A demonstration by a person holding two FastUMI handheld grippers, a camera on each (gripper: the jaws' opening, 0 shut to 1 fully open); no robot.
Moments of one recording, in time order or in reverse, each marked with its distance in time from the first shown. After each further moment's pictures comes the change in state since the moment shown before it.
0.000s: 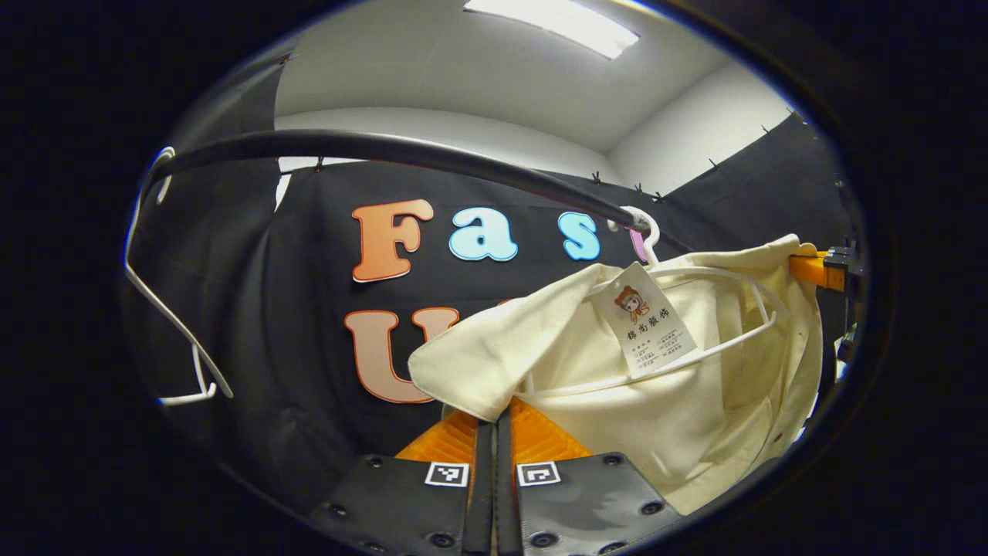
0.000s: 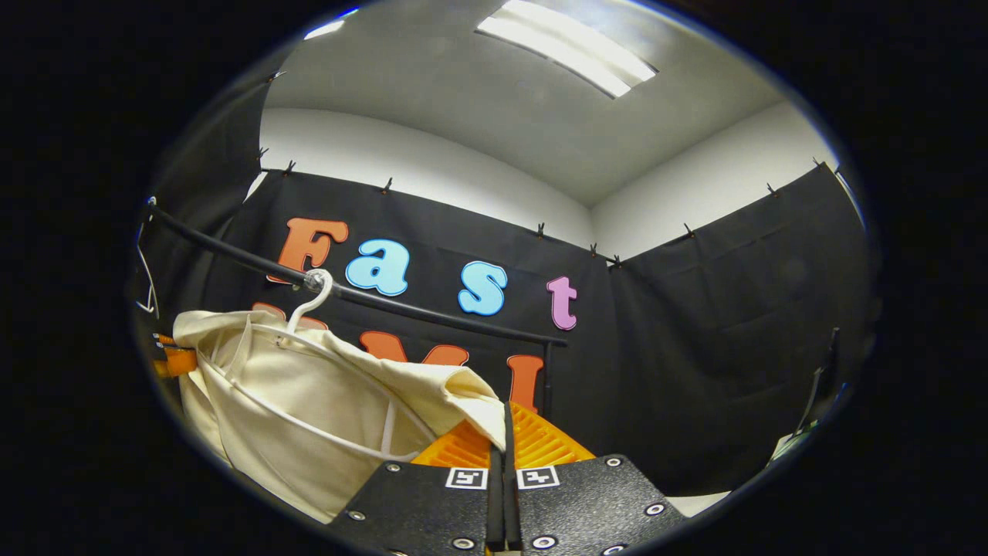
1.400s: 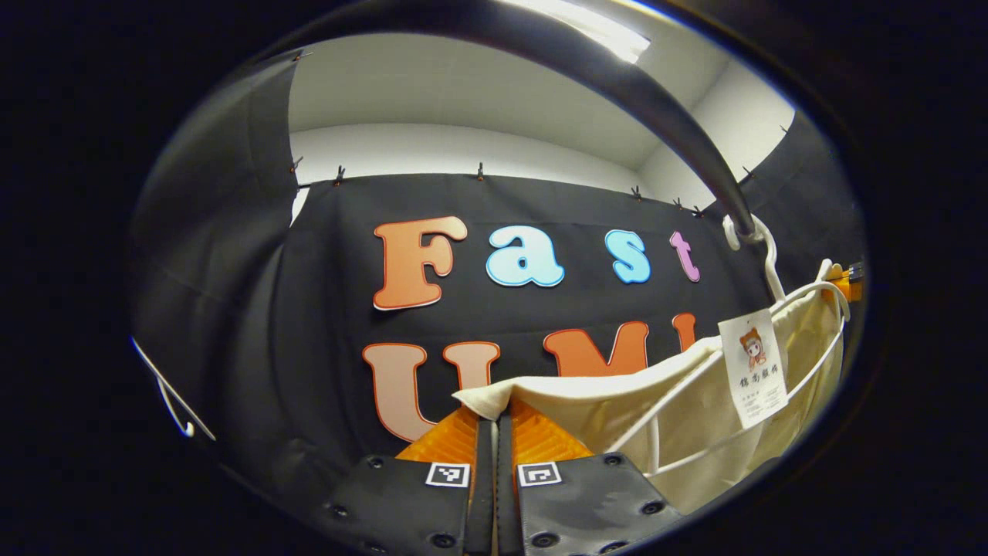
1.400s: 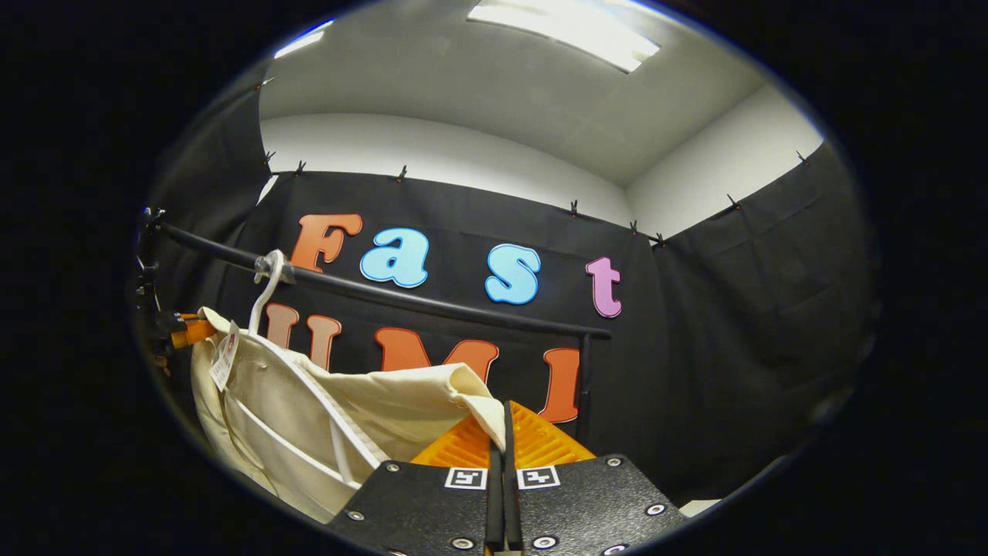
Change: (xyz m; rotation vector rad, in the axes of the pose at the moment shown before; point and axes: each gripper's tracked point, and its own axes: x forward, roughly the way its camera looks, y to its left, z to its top) left arm 0.108 0.063 0.012 0.031 -0.076 0.144; right arm 0.103 0.015 -0.067 0.054 0.064 0.158
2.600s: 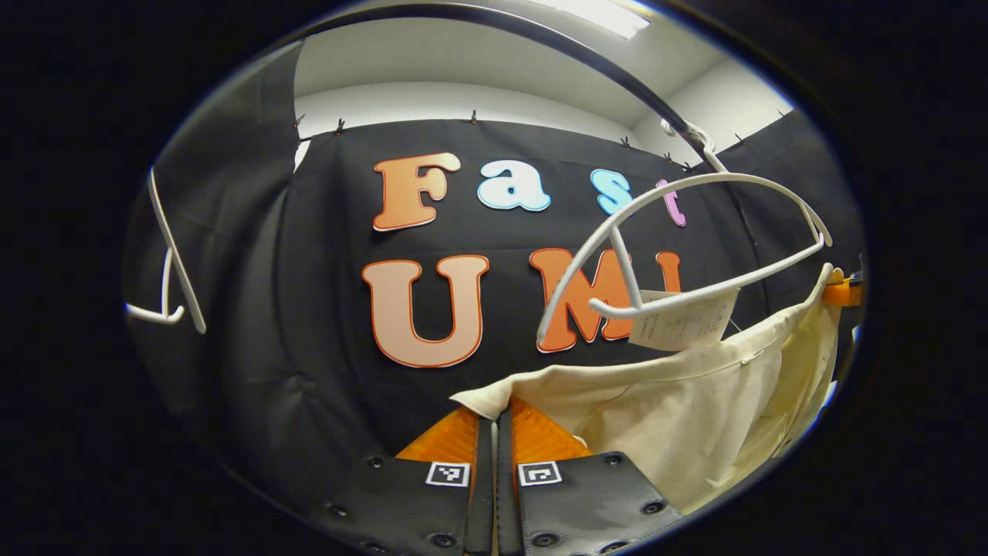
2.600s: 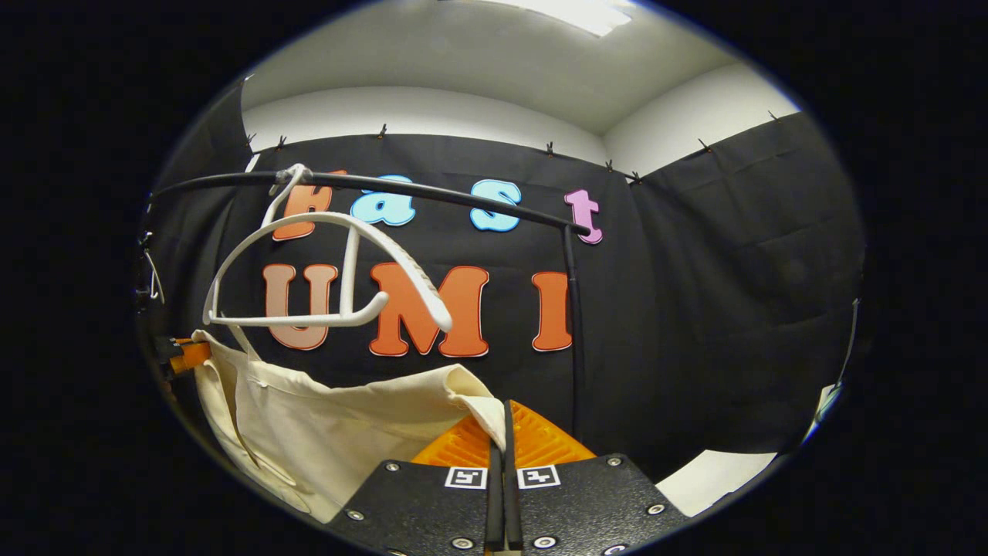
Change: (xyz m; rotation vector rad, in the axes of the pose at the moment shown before) left arm -0.073 -0.018 -0.098 -0.010 0.199 -0.033; right arm -0.083 0.009 -0.110 0.090 0.188 -0.053
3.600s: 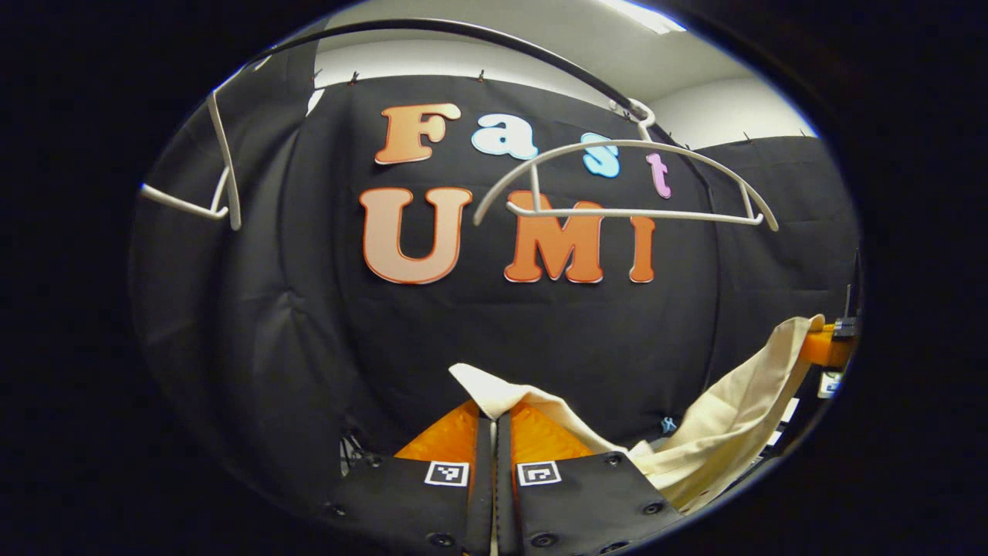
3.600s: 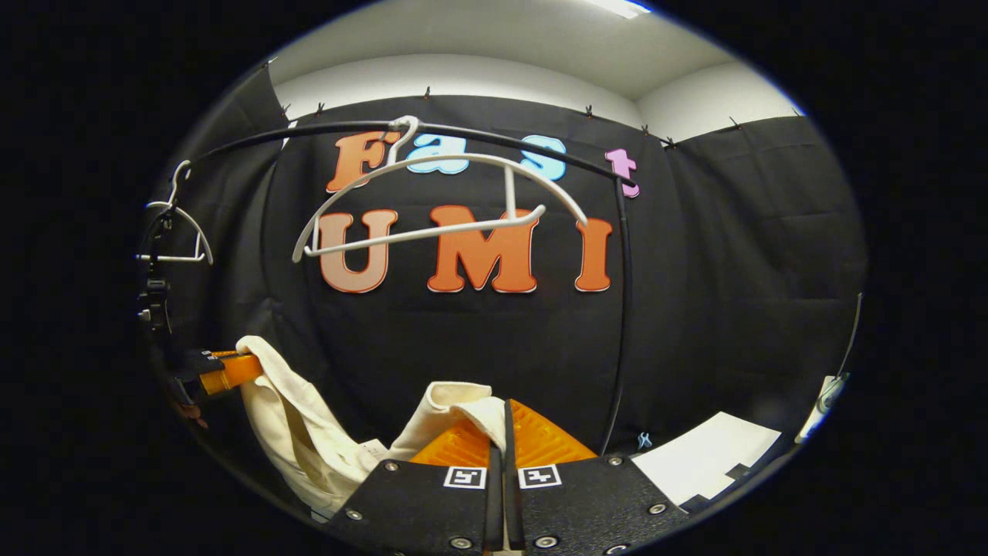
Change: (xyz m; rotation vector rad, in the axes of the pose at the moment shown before) left arm -0.123 -0.079 -0.070 -0.148 0.255 -0.086; right arm -0.119 0.101 -0.078 -0.004 0.251 0.139
